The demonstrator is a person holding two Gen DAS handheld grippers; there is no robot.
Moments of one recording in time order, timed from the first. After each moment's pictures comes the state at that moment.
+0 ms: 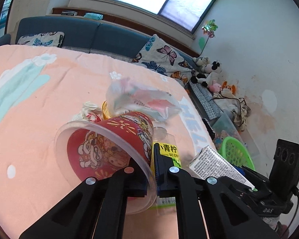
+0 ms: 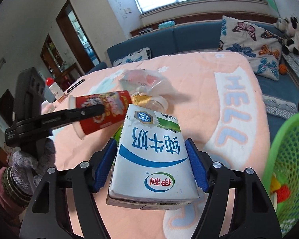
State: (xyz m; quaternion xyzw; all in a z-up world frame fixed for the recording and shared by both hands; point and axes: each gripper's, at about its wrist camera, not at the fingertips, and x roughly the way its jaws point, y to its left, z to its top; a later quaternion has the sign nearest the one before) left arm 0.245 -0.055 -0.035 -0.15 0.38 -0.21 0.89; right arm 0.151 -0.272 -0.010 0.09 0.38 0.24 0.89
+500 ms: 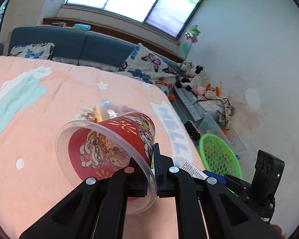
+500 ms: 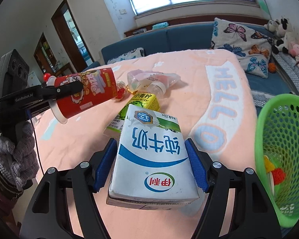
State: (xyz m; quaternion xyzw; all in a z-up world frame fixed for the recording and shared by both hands) left arm 0.195 -0.050 0.002 -0.15 0.35 -0.26 0.89; right arm 0.097 -0.270 -0.011 0.08 0.37 0.21 0.90
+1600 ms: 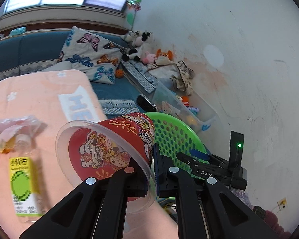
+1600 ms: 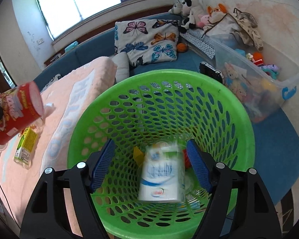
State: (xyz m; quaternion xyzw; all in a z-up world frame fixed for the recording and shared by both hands) left arm 0.195 -0.269 0.017 -0.05 0.38 -0.41 0.83; right arm 0.076 -0.505 -0.048 0.16 0.39 -0.06 0.91
